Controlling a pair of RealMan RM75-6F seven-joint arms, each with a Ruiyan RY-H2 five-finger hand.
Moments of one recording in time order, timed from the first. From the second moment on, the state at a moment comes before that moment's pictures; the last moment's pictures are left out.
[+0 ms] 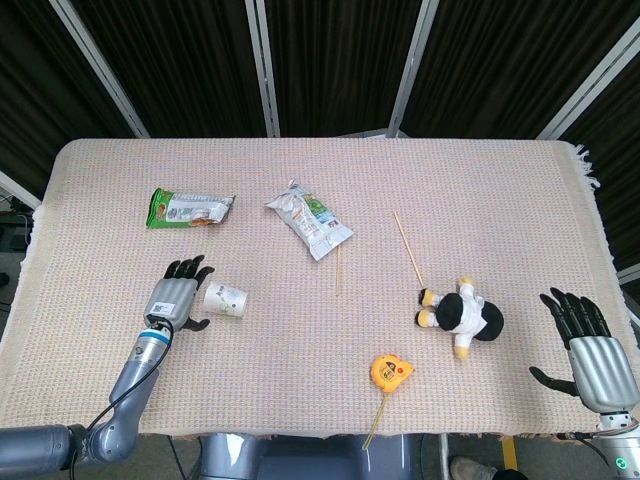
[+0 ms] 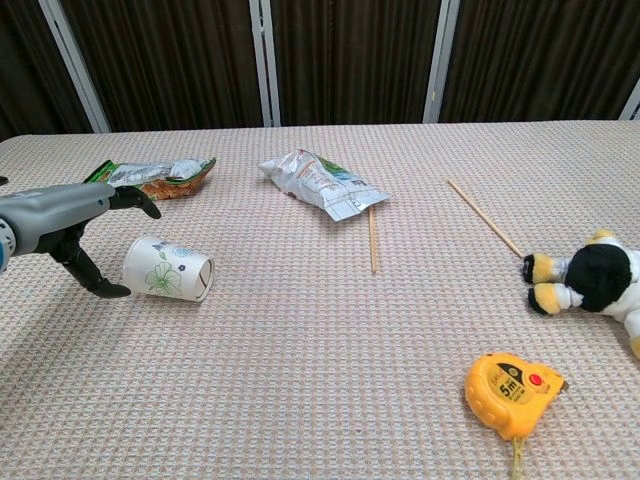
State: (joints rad) left arm -0.67 -1.50 -0.12 -1.72 0.74 1.16 0.63; right arm 0.08 -1.06 0.02 -1.63 -1.58 1.48 0.06
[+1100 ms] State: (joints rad) left arm -0.83 -1.77 -0.14 -1.64 0.60 1.36 1.05; right arm 0.07 -1.05 0.02 -1.62 -1.58 1.50 0.11
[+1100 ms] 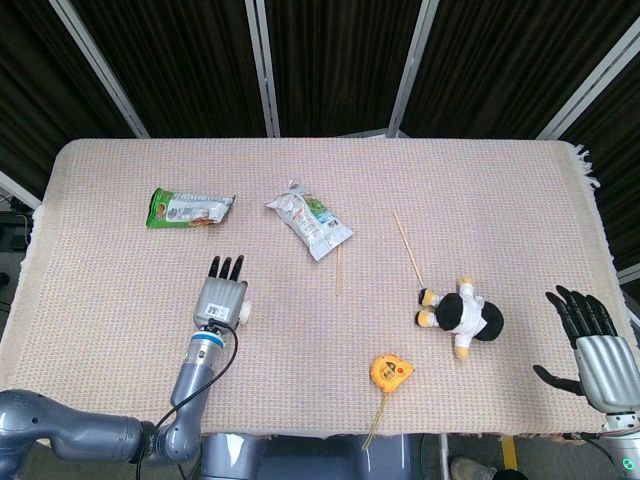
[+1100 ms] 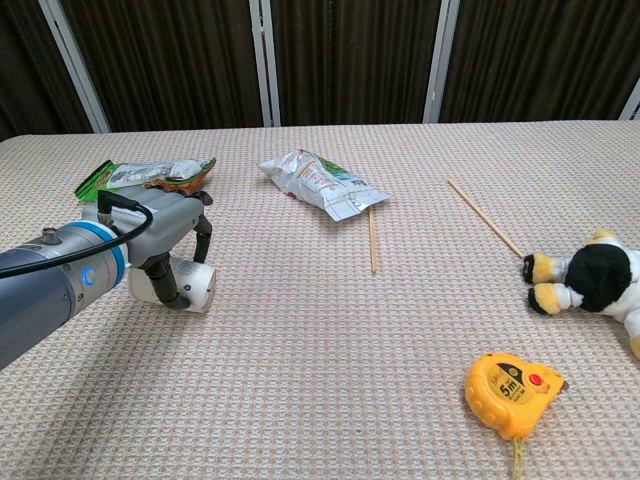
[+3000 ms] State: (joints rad) left arm -0.41 -1.49 0.00 -1.56 1.35 1.29 0.00; right arm 0.09 -1.08 0.03 -1.60 -1.54 1.44 0.01
